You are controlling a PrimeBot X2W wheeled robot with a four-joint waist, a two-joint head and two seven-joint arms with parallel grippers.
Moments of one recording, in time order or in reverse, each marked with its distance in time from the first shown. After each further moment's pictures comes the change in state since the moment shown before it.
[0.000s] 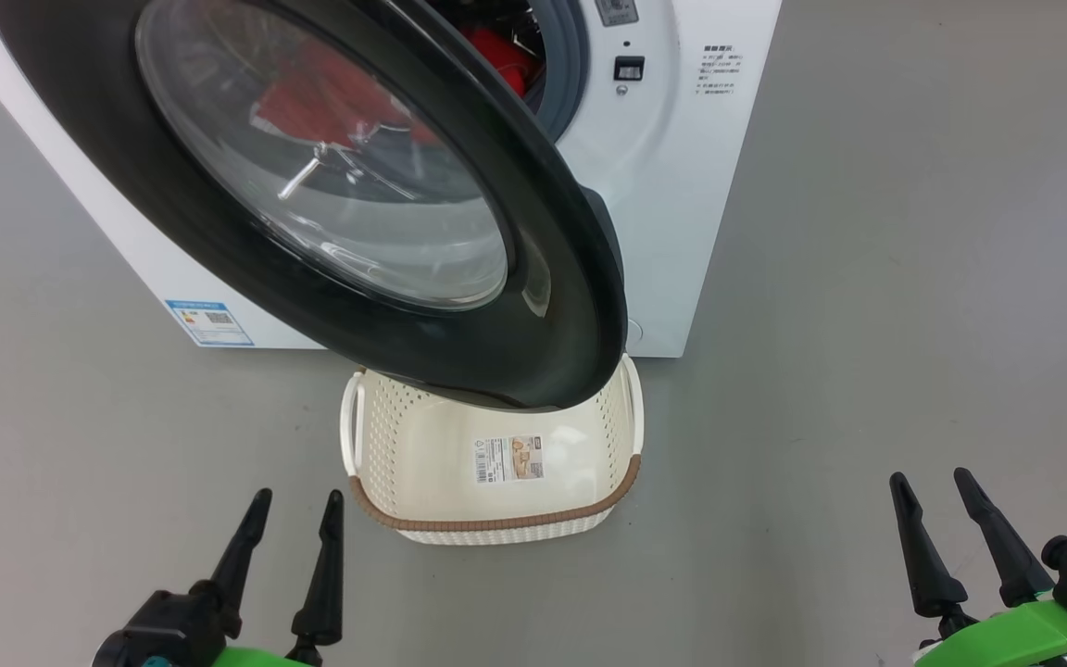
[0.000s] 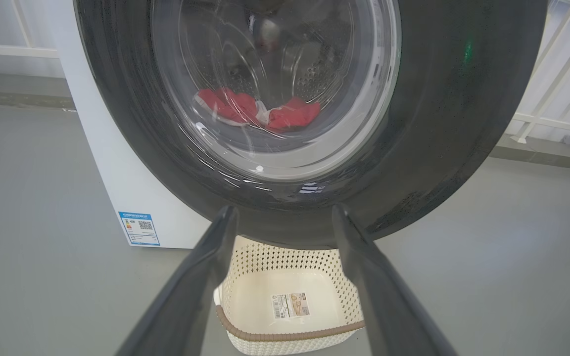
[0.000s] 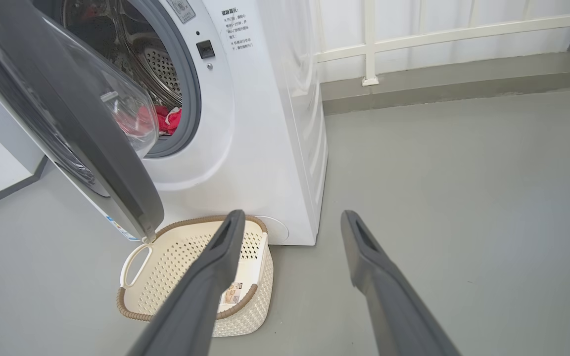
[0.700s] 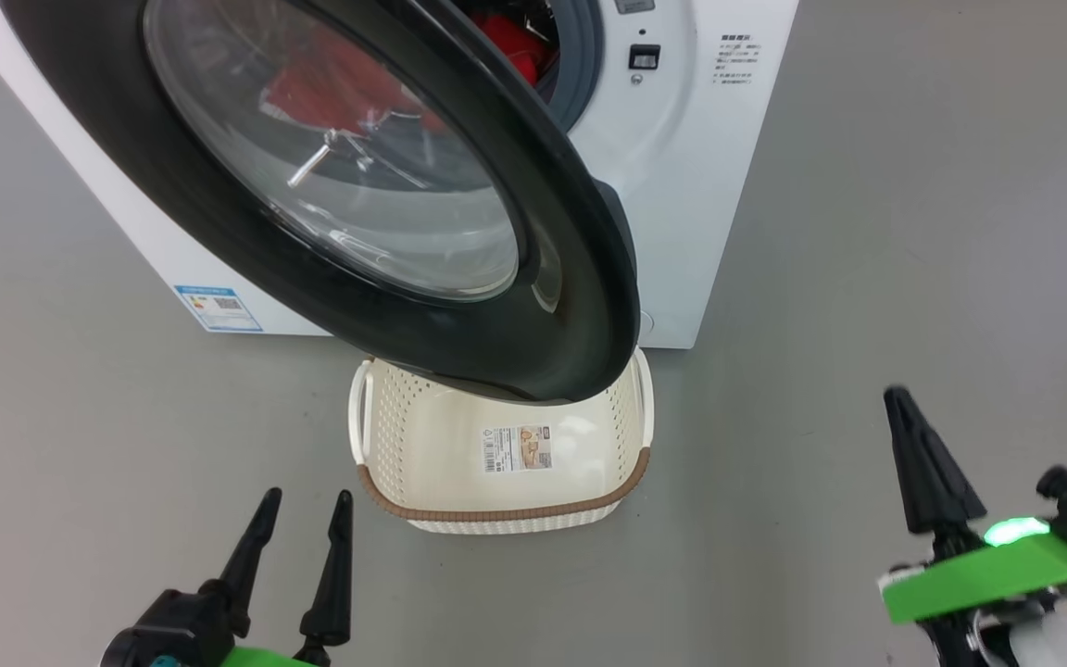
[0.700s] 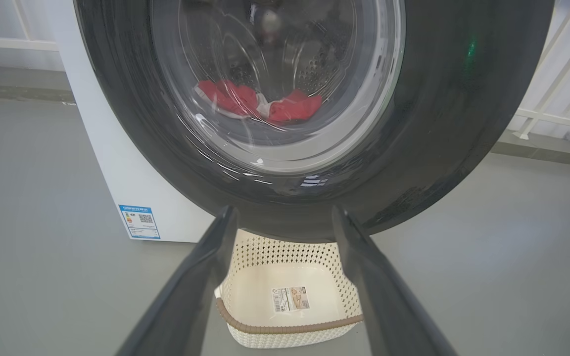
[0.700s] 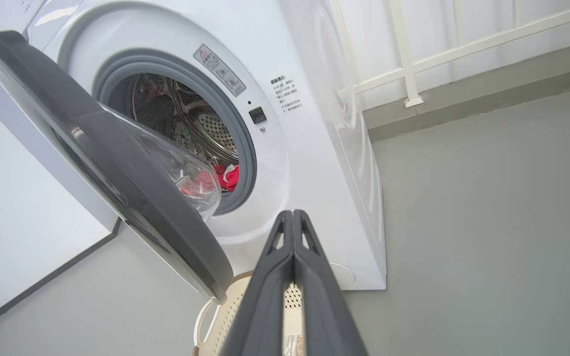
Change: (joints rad) left arm -0.001 0.000 -0.013 -0.002 -0.002 0.001 0.000; right arm -0.078 0.009 0.073 -0.081 0.185 0.000 0.000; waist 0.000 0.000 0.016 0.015
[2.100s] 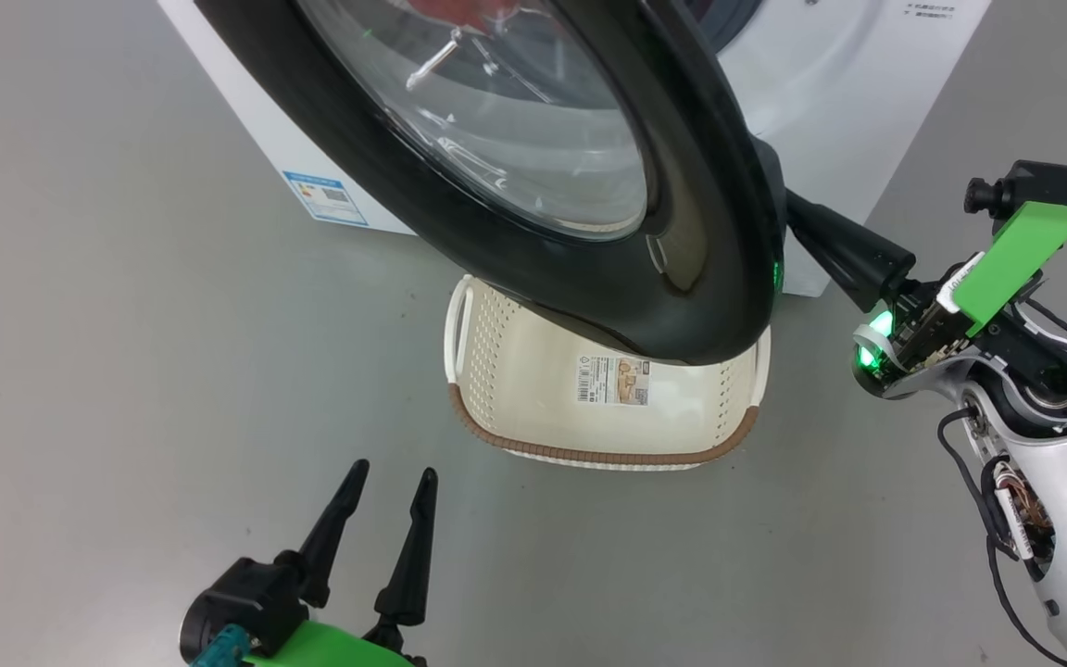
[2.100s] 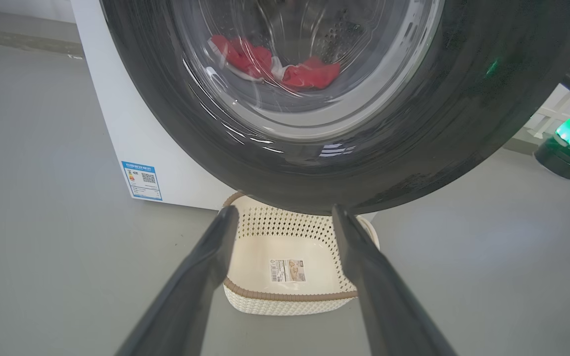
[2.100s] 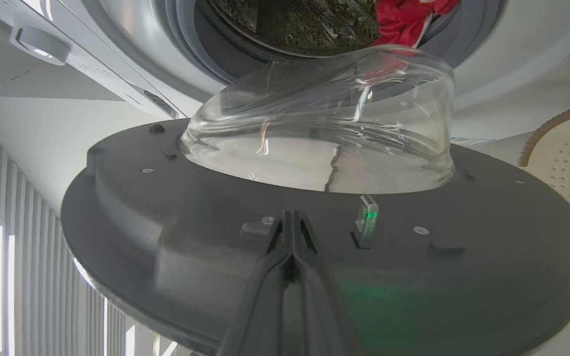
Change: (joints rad) left arm -0.068 0.000 -0.165 -0.003 -0.090 0.020 0.000; right arm -0.590 -0.080 0.120 0.238 1.197 0.000 0.784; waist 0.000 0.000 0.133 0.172
